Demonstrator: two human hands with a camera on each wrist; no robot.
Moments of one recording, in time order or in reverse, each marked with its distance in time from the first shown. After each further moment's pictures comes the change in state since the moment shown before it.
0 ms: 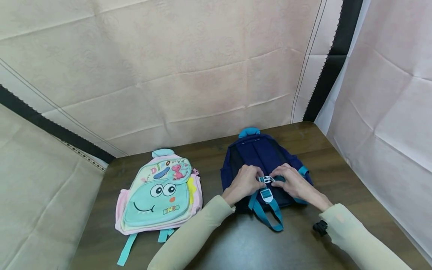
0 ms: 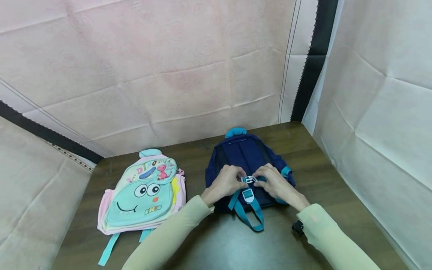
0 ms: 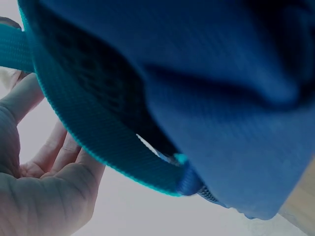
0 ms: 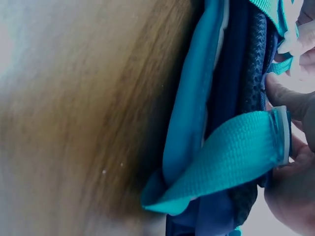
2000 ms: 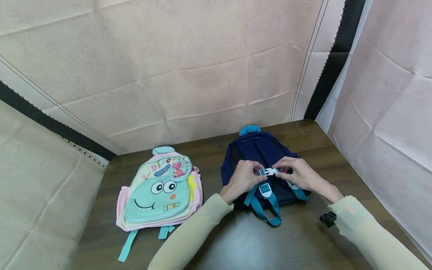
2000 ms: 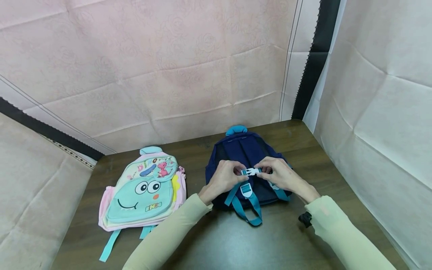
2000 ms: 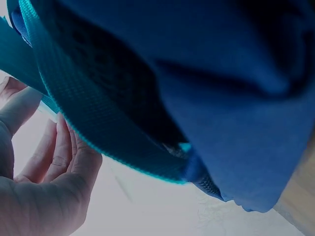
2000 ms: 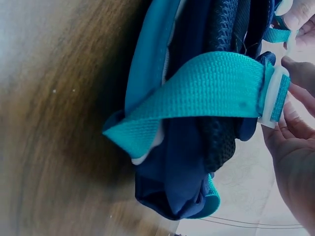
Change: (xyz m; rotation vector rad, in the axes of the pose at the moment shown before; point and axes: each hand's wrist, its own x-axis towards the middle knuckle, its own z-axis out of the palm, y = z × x) left_hand -0.004 0.000 -0.007 -0.036 0.117 0.046; right_hand 0.002 0.007 -0.032 0.157 0.007 -0.024
